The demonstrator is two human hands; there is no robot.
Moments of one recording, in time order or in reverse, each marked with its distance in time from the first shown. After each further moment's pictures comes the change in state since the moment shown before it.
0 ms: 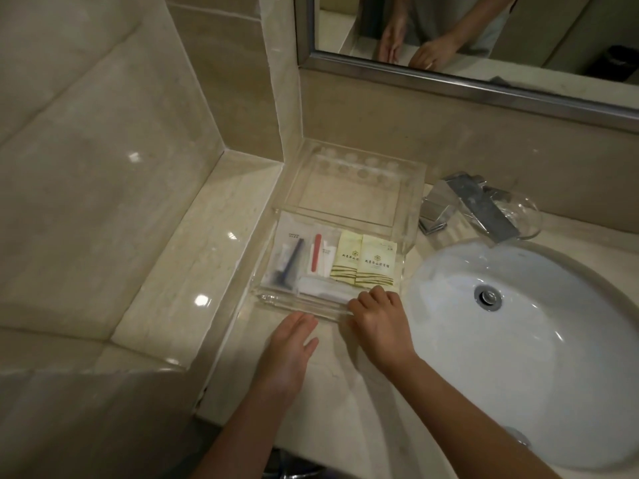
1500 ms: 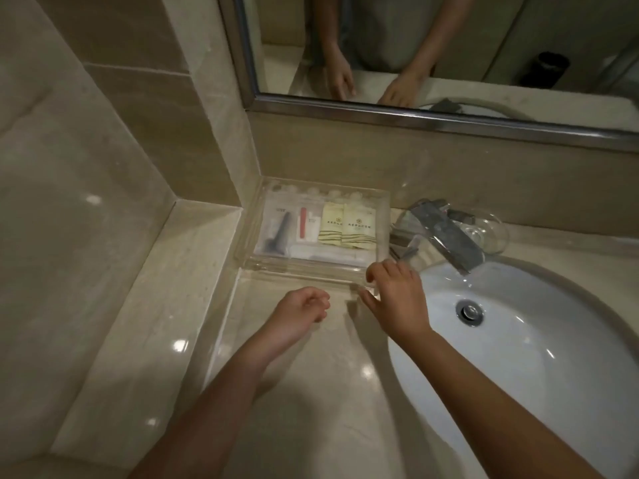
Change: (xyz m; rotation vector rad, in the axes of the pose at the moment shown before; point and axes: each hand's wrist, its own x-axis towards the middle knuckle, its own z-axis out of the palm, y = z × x) left_hand 0.073 0.075 0.082 0.858 -0.370 0.223; right_hand 0.061 0.081 -0.024 0.184 0.085 0.315
